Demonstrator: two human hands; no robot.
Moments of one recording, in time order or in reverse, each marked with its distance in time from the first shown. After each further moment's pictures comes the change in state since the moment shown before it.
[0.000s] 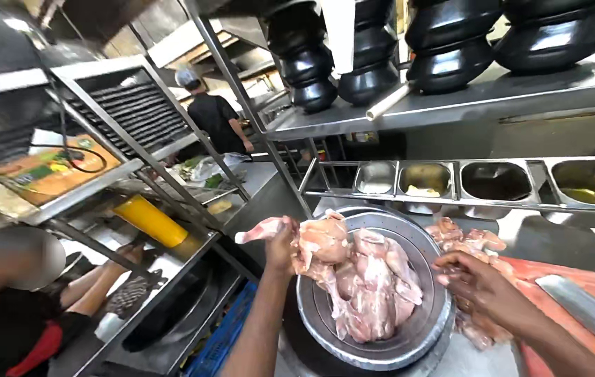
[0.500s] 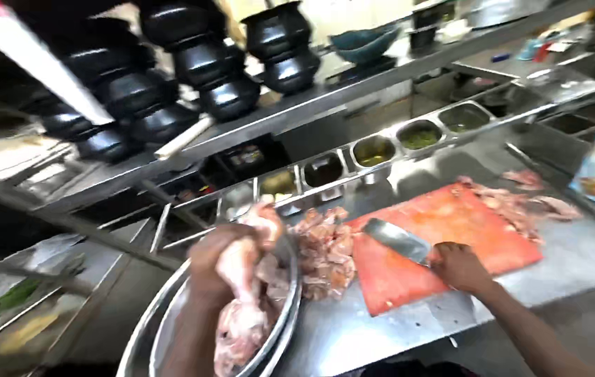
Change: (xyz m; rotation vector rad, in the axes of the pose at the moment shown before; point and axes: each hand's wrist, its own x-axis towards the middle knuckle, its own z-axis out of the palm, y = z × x) left_hand -0.096 0.017 0.232 0.709 -0.774 0.953; right_hand -0.246 0.143 -0.178 -0.820 0.393 0.656
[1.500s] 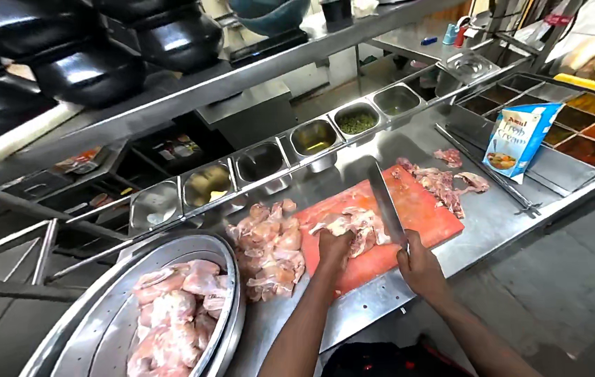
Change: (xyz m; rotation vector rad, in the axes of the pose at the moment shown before) left_hand -0.021 0.083 0.352 -0.663 -0.289 -1.379; right_hand -0.065 0.002 0.005 0.301 0.477 0.033
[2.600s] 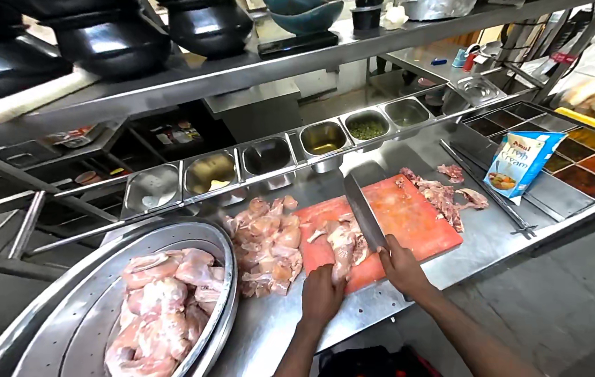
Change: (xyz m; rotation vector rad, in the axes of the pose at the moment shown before) left_hand -0.053 -0.086 -0.057 0.887 -0.020 0.438; right_hand 0.024 -0.038 -0.001 -0.004 -0.363 0.004
